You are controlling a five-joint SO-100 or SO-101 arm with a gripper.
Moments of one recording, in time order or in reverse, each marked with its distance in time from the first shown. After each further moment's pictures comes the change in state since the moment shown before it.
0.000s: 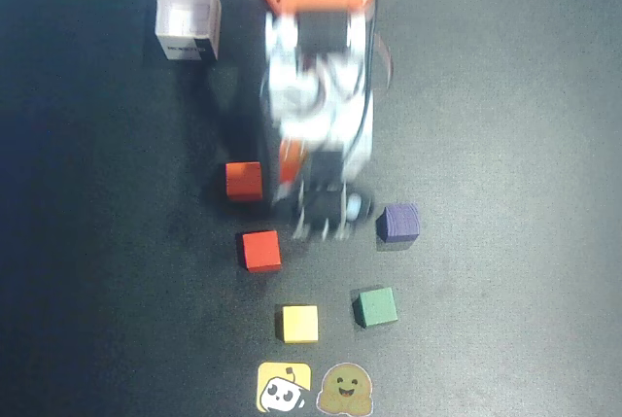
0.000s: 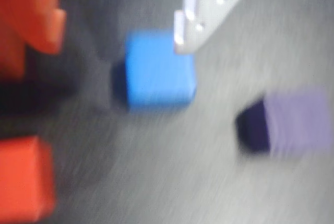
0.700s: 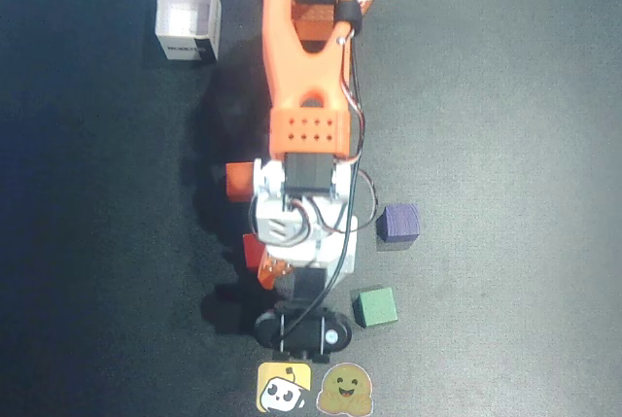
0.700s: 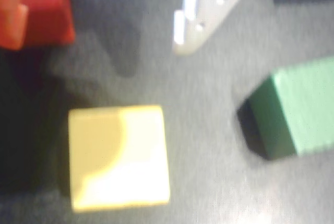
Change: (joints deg) arm 1.2 -36.3 -31.6 -2.8 0.0
